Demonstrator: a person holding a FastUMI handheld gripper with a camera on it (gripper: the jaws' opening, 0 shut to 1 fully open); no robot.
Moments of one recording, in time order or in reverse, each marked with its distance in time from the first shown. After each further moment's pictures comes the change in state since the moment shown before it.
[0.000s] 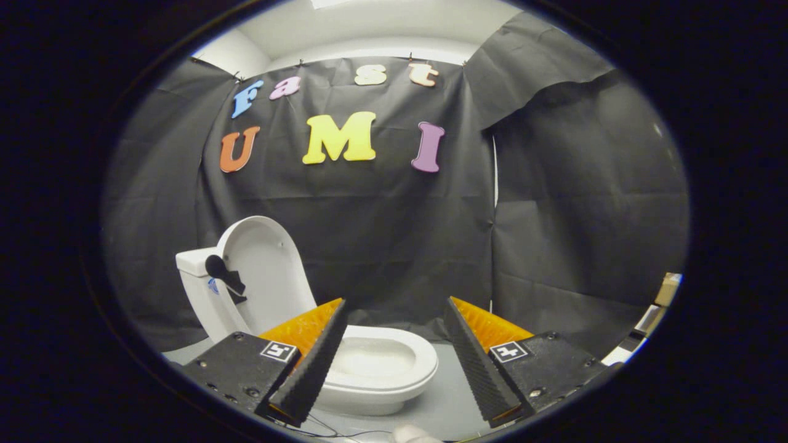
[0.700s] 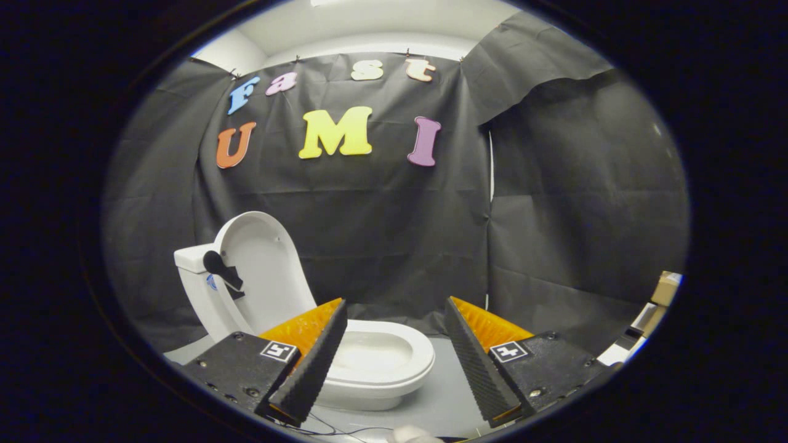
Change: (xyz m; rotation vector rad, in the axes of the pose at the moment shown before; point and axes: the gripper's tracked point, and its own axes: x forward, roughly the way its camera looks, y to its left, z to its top) arm -0.002 -0.002 0.001 0.006 0.024 -0.016
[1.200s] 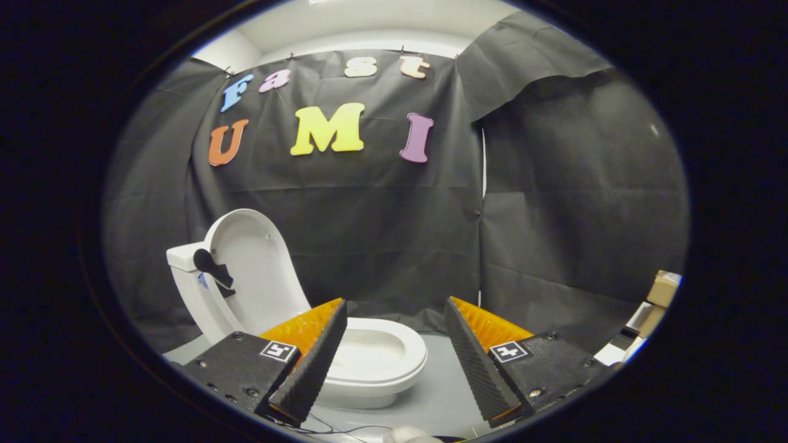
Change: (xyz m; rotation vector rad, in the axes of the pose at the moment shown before) arm 0.002 -0.011 0.000 0.010 0.017 -0.024
